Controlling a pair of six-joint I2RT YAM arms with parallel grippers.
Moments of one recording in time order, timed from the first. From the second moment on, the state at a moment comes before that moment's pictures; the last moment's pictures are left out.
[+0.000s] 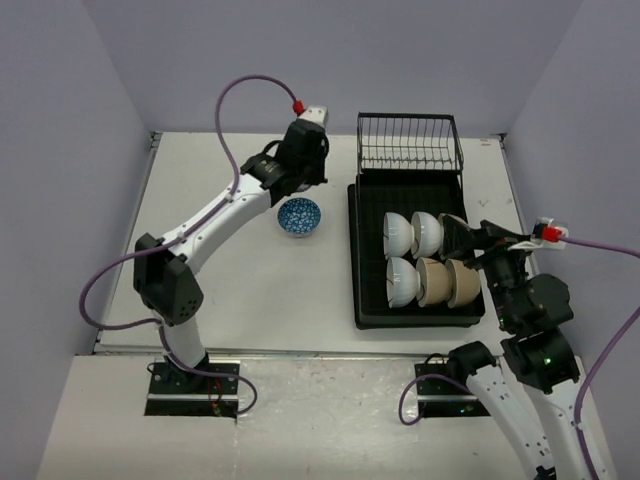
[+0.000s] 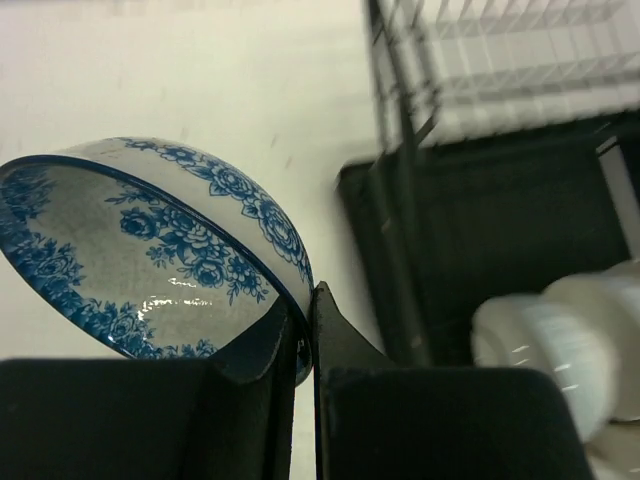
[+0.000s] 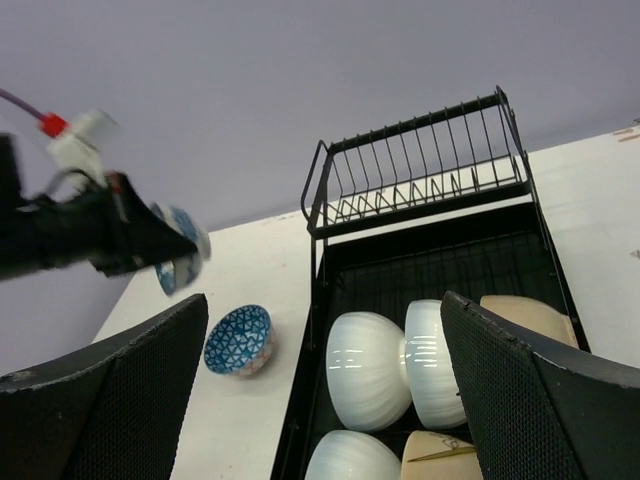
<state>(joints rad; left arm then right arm) -0.65 1.74 1.76 -0.47 -0.27 -0.39 0.34 0.34 0.78 -0.32 0.23 0.42</state>
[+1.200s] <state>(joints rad) -0.69 2.27 2.12 -1.10 -0.29 -0.09 0.34 0.40 0.79 -0.33 0.13 0.39</state>
